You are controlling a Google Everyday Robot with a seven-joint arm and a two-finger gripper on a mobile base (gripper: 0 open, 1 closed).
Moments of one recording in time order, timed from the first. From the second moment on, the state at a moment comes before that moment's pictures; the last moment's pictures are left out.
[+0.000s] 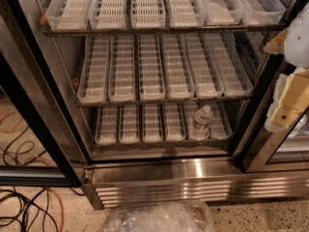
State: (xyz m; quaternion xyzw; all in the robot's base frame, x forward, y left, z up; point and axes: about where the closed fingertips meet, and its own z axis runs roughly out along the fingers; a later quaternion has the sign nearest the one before) arm 0.438 -0.217 0.976 -0.60 0.78 -0.03 0.16
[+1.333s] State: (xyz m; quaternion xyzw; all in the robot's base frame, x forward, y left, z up) arm 0.428 -0.199 0.961 -0.54 0.79 0.04 0.28
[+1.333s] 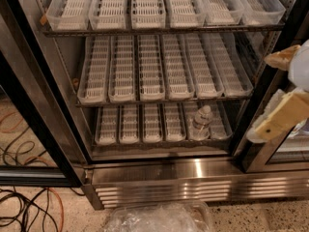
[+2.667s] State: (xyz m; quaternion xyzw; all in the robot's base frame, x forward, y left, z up) arm 0.422 -0.135 0.900 -0.38 0.77 0.12 0.49
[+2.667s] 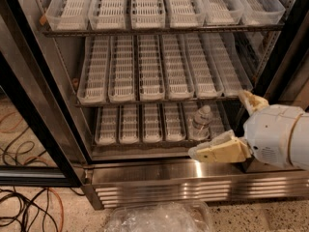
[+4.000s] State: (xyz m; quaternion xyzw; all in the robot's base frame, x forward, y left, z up) arm 0.433 -0.142 0.880 -0.32 0.77 0.09 0.54
